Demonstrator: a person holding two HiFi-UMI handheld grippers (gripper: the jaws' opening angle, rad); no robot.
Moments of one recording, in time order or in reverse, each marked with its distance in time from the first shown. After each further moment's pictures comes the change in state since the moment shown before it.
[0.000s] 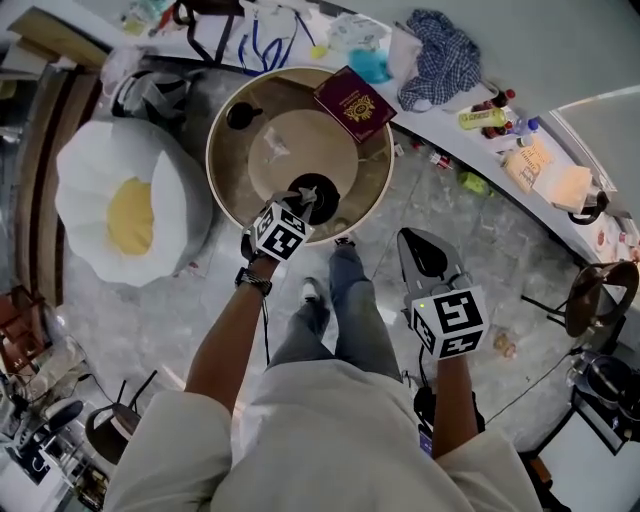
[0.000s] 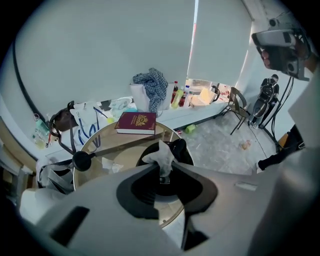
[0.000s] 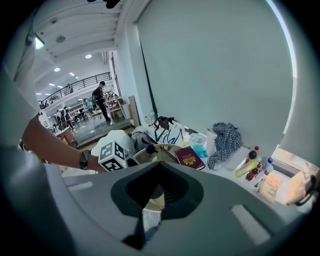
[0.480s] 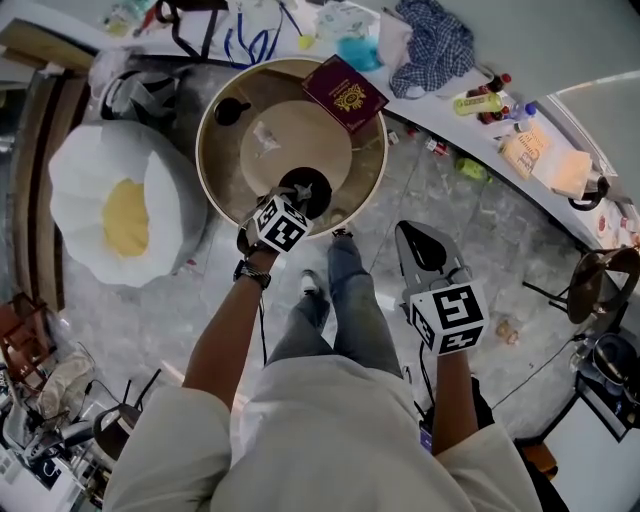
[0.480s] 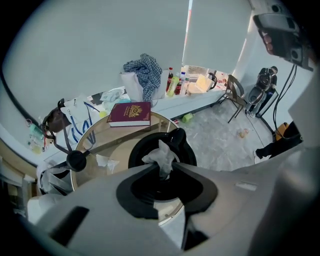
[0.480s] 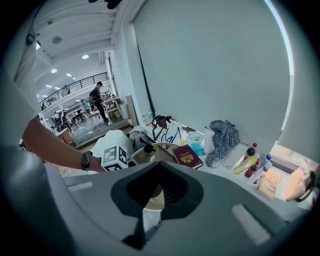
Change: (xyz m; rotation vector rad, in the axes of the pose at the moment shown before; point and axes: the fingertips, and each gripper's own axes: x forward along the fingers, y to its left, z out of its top) left arm 0.028 -0.005 -0.013 0.058 0.125 -0.022; right arm 0.004 -0.014 -0.007 0.022 0.008 -0.014
